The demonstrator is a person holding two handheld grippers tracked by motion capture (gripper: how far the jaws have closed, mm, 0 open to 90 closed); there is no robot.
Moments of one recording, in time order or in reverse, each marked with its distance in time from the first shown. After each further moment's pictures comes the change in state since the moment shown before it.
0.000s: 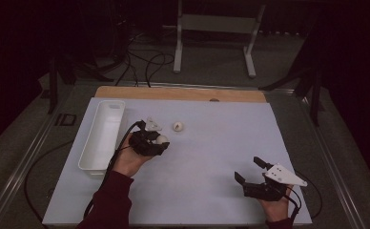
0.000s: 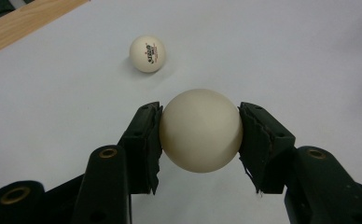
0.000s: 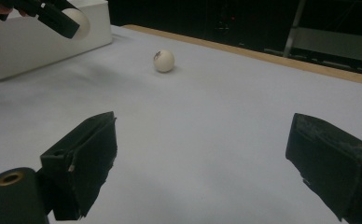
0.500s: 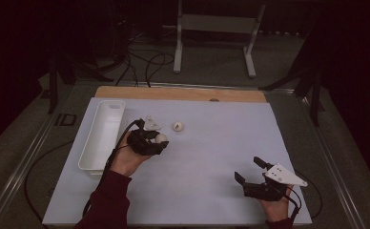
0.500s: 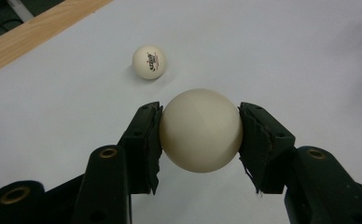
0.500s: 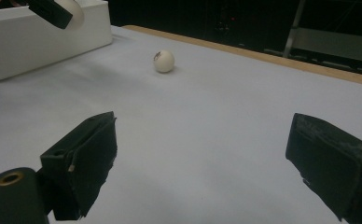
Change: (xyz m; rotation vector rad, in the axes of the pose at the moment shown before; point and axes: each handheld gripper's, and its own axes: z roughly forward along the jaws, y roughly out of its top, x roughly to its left) left arm -0.001 0.005 -0.013 -0.012 0.005 0.029; right arm 0.000 0.000 0.000 -0.003 0.001 0.001
